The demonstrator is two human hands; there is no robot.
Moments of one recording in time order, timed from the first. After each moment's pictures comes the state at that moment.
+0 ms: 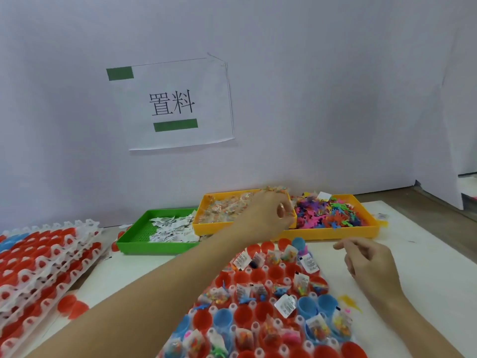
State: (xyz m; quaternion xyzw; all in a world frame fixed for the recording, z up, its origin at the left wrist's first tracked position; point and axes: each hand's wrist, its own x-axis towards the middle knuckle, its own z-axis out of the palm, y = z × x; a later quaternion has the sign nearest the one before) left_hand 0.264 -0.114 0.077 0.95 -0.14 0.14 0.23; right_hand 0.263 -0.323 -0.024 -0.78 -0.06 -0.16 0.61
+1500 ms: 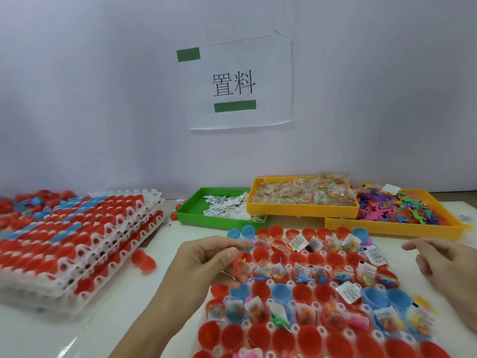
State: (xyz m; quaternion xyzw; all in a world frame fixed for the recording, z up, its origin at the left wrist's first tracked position) left_hand 0.065 -0.011 0.044 0.72 0.05 0.16 0.67; right_hand 0.280 -0.340 -0.046 -0.81 -0.08 -0.12 0.56
